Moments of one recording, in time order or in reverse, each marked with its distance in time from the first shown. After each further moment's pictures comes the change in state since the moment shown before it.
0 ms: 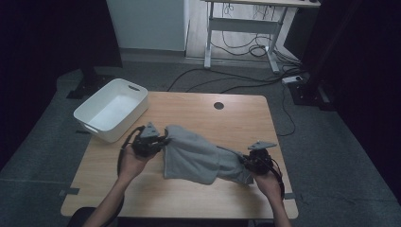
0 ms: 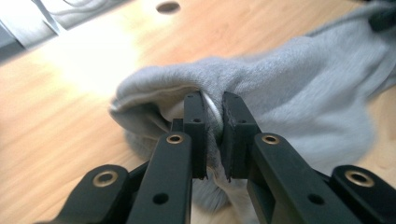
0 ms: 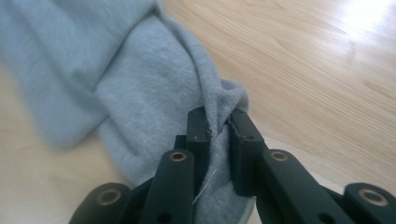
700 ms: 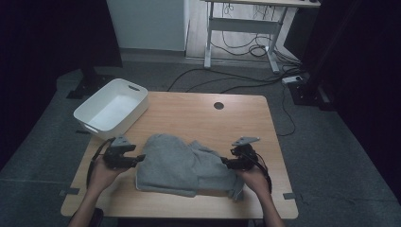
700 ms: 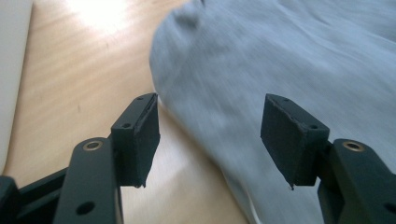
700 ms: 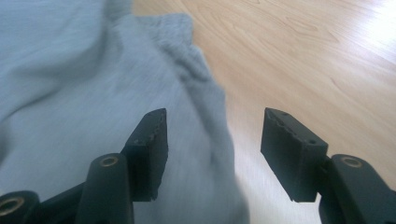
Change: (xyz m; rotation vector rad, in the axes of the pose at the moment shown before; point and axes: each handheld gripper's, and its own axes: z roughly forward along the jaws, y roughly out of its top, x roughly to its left) left arm 0.044 -0.073 -0.006 0.148 0.040 -0.111; right arm 0.028 0.034 0.030 0.021 0.057 -0.057
